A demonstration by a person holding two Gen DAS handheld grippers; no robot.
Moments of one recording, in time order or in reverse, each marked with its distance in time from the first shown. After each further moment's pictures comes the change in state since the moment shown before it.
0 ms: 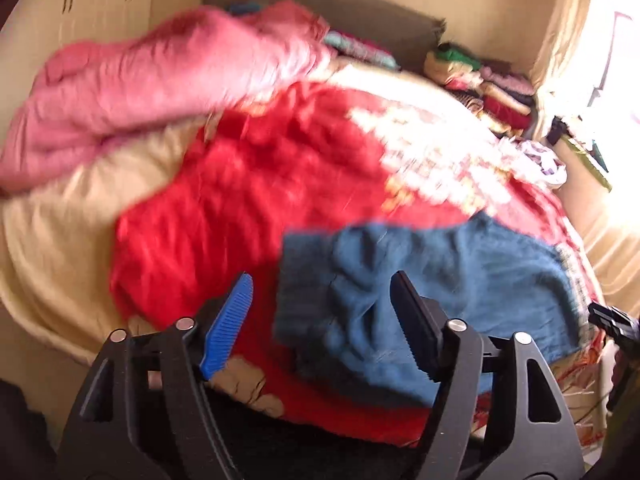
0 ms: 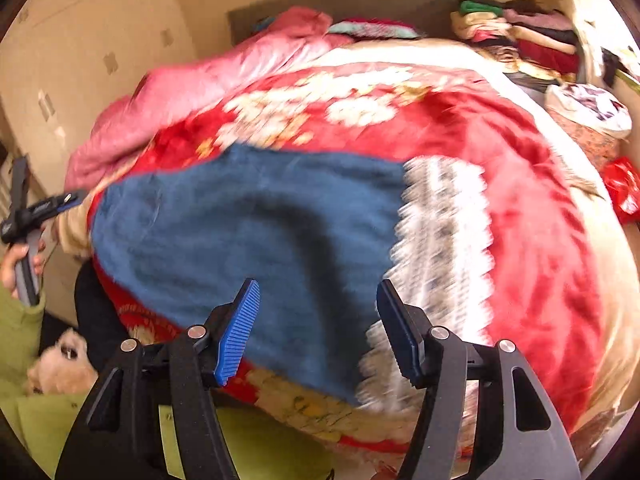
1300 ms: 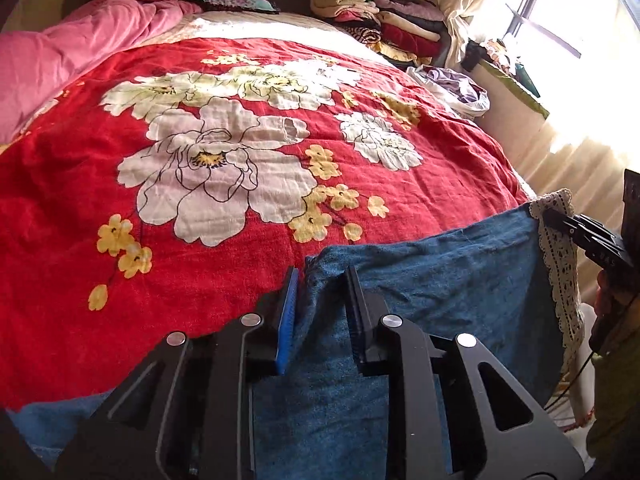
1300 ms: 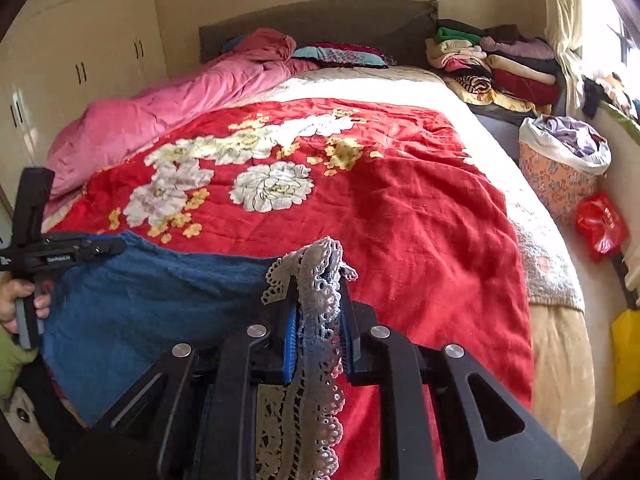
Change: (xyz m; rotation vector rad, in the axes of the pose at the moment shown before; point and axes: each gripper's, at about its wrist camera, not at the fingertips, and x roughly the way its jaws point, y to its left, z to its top) left arm 0.185 -0.178 0.044 0.217 0.209 -0.285; right arm 0.066 -0.071 0.105 -0.088 -0.032 -0.143
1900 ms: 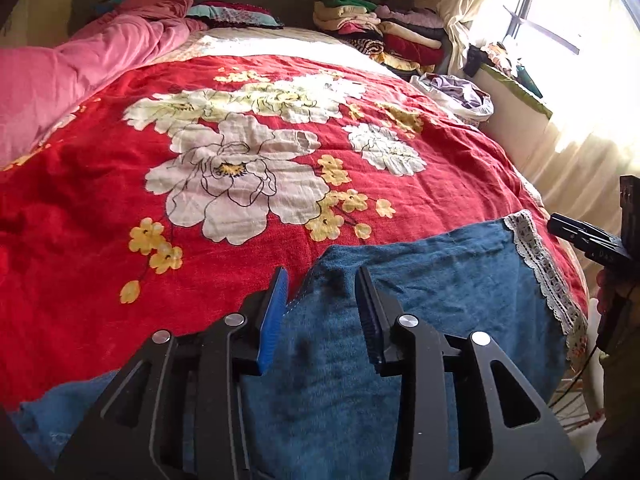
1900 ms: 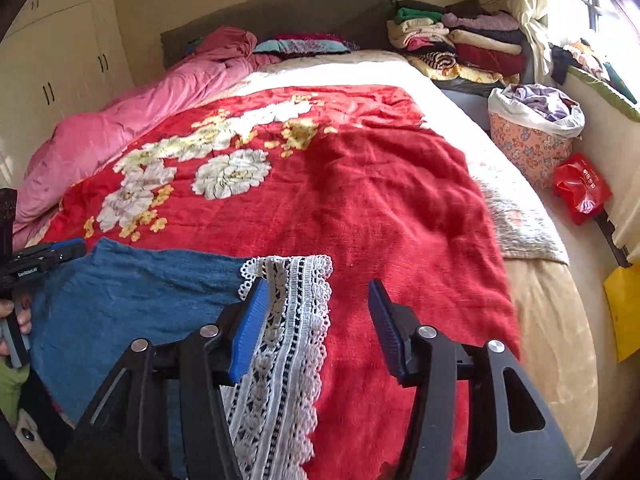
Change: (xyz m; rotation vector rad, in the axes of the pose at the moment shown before) left arm -0.031 0.003 -0.011 0.025 -0.057 0.033; right arm -0.025 -0.025 -0.026 0.147 -0.023 -0.059
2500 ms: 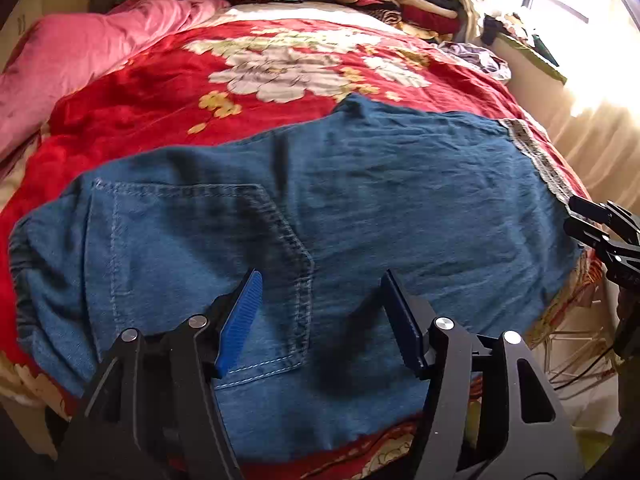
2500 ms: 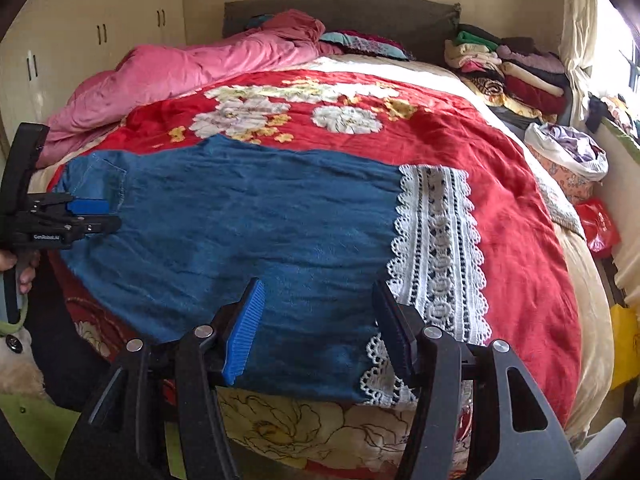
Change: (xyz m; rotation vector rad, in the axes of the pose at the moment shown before) left arm -0.043 0.004 -0.106 -0.017 0.118 0.117; right arm -0.036 0.113 -0.094 -0.204 0.051 0.025
